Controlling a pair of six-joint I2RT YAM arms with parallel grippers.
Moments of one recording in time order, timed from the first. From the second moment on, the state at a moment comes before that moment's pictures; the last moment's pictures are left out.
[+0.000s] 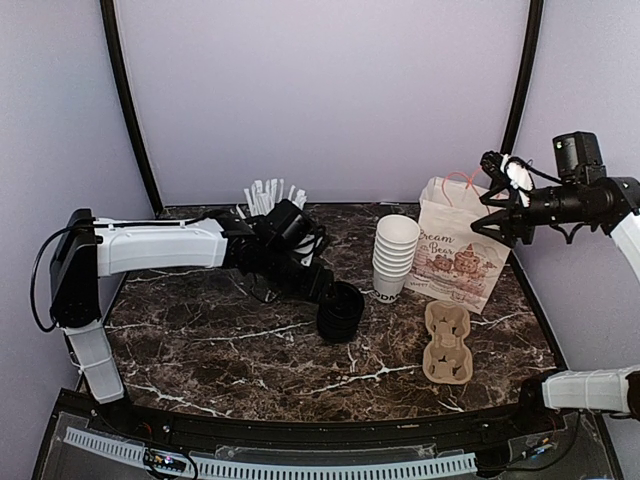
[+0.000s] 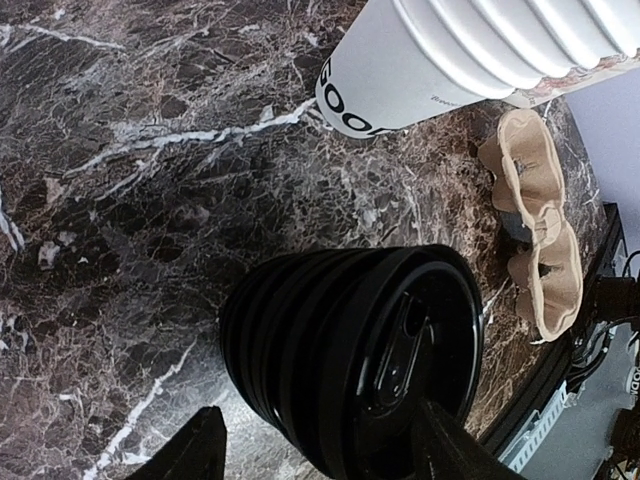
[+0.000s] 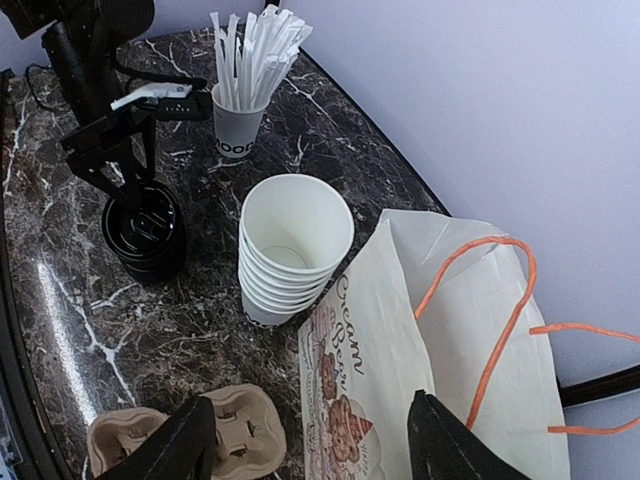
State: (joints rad) left arm -0.89 1.82 1.42 -0.54 0.18 -0.52; right arm 0.18 1.05 1.34 -0.98 -0.55 -0.74
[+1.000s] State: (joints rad) left arm -0.81 1.45 1.27 -0.55 -0.10 -0.41; right arm 0.73 1.39 0.96 -0.60 -0.34 -0.64
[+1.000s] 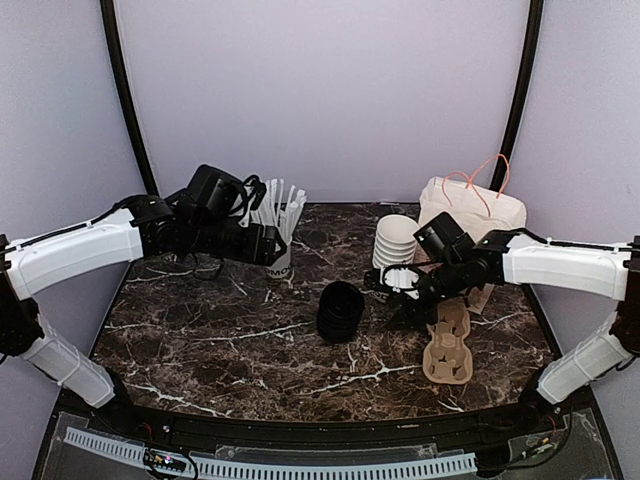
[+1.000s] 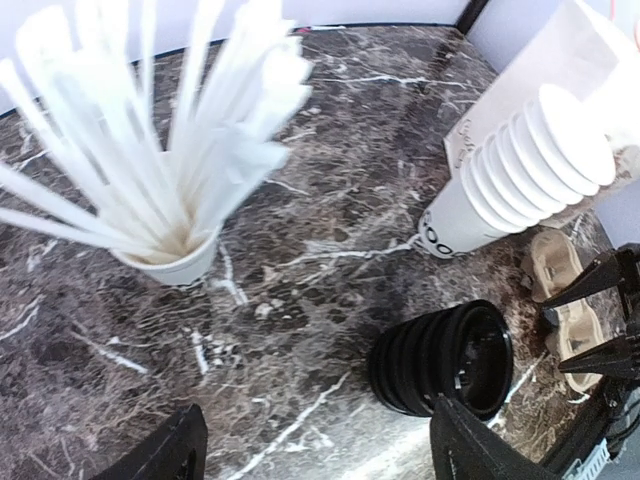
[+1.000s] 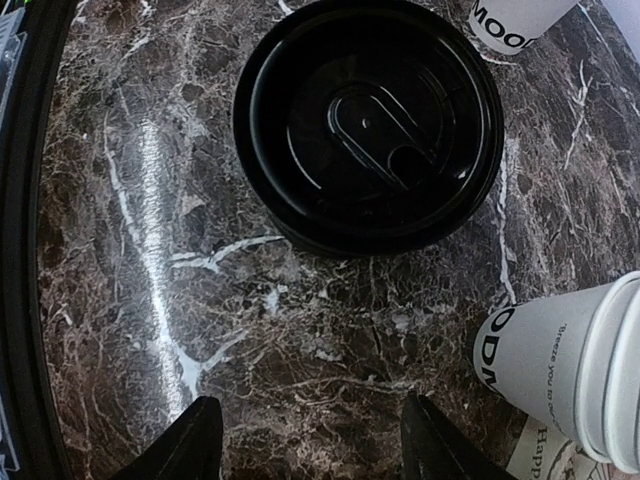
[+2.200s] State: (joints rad) left arm -0.73 1.11 0.99 -0.51 -0.18 -0.43; right arm 0.88 1.99 1.17 -0.13 -0.34 -0.61
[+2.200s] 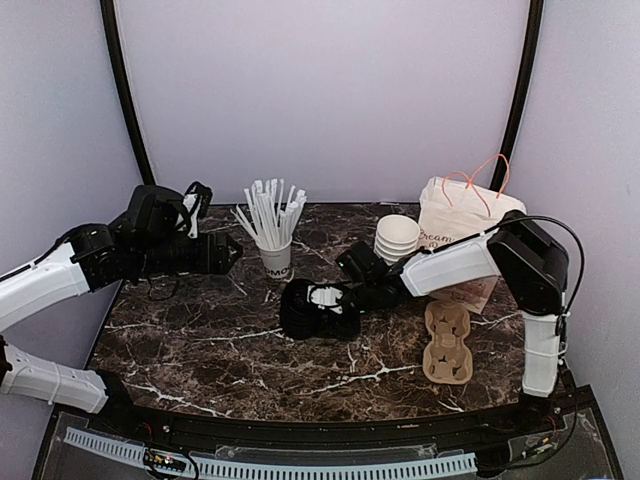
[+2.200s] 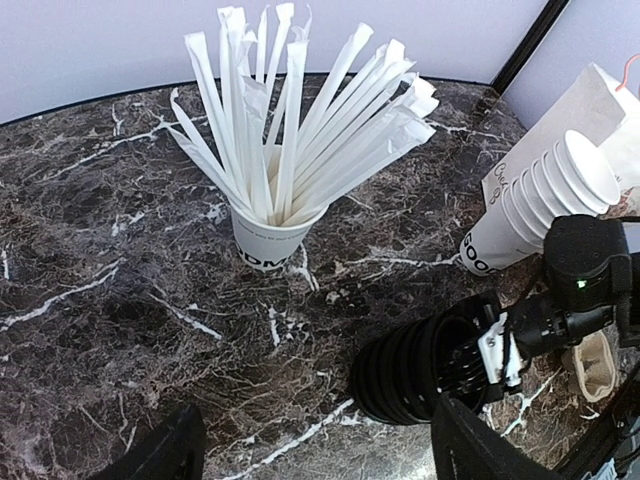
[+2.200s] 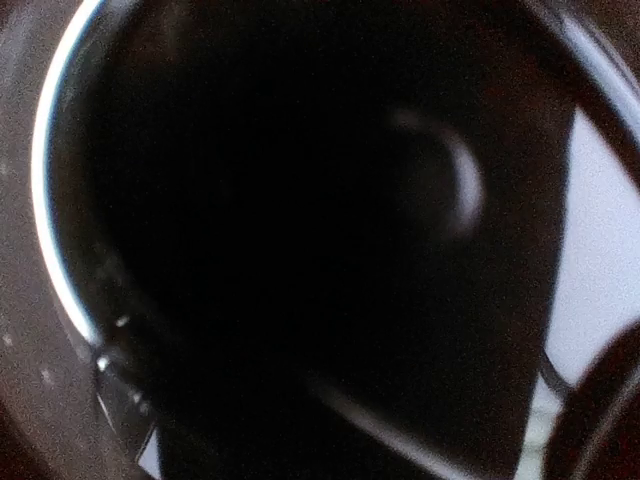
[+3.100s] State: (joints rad) left arm -0.72 0.86 0.99 -0.68 -0.30 -0.45; right arm 0.97 2.32 1.71 -0.23 -0.40 -0.41
